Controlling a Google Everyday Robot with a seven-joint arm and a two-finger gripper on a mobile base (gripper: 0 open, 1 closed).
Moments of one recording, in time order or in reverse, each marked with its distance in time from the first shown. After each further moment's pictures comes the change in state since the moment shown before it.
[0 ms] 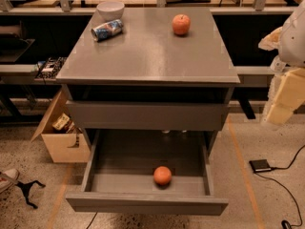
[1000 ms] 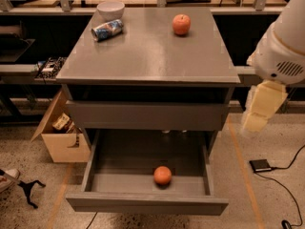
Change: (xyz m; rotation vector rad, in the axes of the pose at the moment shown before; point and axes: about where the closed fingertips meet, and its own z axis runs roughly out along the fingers) arm -0.005 0.006 0.041 -0.059 0.072 0.086
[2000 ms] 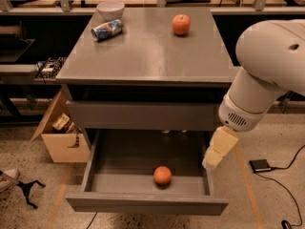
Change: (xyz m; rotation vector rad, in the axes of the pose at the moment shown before) arm 0.000 0.040 0.129 -0.131 0.067 0.276
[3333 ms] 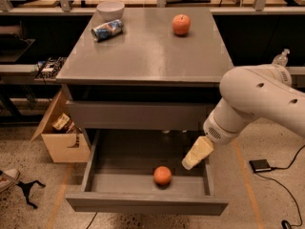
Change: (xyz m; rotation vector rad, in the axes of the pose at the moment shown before) arm -0.023 -0.020 0.090 -0.001 -0.087 0.226
